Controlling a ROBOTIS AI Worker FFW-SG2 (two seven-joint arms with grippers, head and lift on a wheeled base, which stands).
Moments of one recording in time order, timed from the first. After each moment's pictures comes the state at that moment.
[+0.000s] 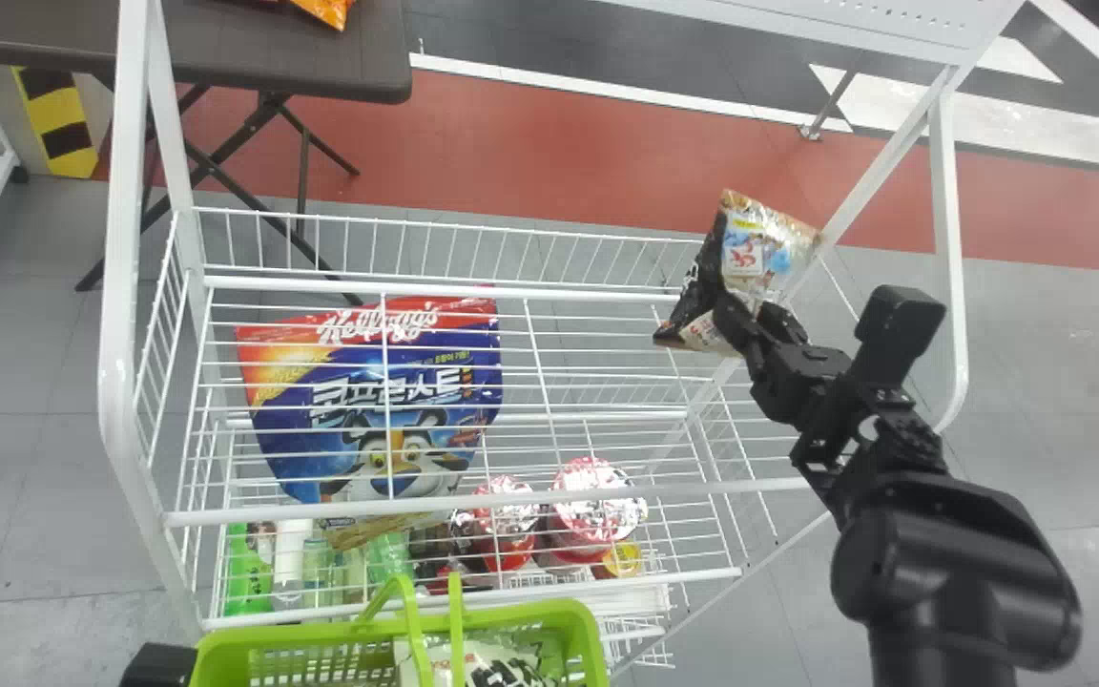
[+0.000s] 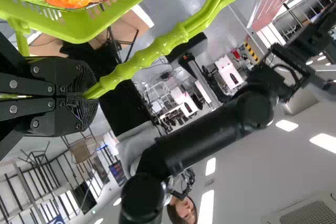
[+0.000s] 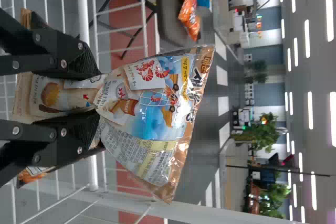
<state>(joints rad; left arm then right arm) 0.56 0.17 -0.23 -2.04 0.15 0.88 -1.31 0.16 -0.08 -0.40 -1.84 -0.10 0.39 0.38</state>
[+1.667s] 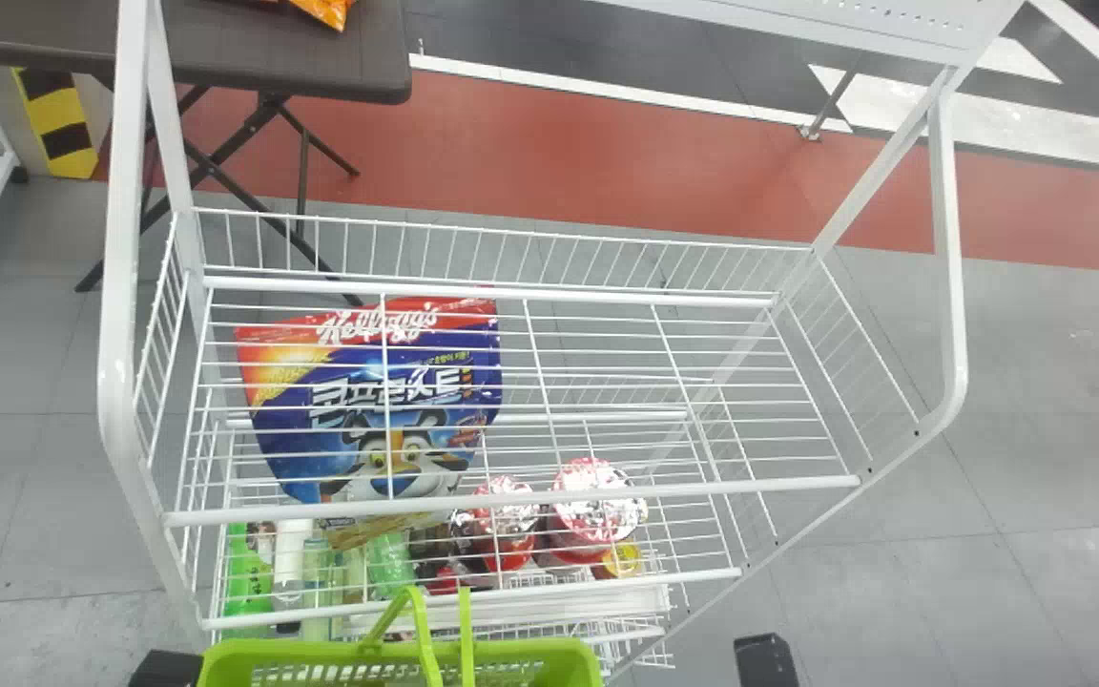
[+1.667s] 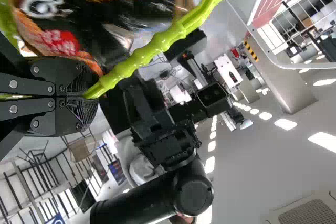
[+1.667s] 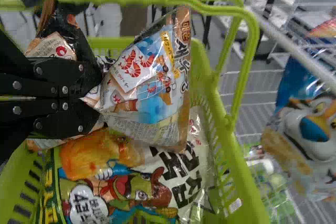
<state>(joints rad) 0.57 0.16 -0.24 -2.05 0.14 0.88 -1.31 0.74 -0.06 -0.32 -2.38 -0.40 1.57 0.64</state>
